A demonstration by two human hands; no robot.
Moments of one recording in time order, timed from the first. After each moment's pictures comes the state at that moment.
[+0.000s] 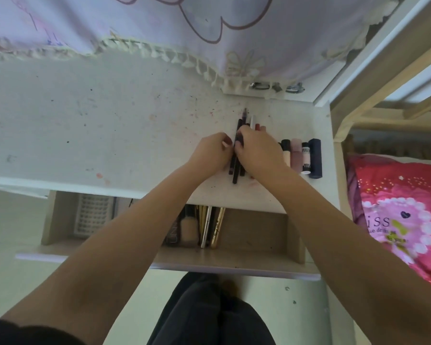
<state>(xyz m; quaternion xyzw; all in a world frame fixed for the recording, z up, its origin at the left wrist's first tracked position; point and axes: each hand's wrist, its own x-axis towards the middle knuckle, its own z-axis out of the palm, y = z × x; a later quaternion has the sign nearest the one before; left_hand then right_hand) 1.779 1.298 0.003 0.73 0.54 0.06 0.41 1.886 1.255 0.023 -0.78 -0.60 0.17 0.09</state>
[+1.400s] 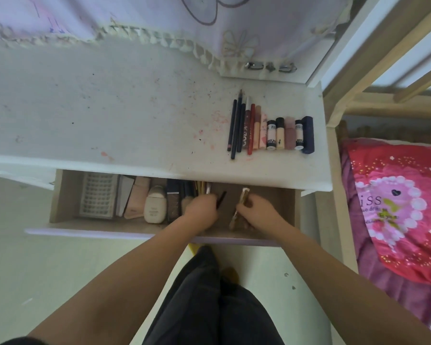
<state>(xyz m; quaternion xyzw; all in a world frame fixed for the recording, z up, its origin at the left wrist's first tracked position) 1.725 1.175 -0.074 0.79 0.50 -0.21 0.30 1.864 1.108 -0.049 -0.76 -0.38 0.51 0.14</state>
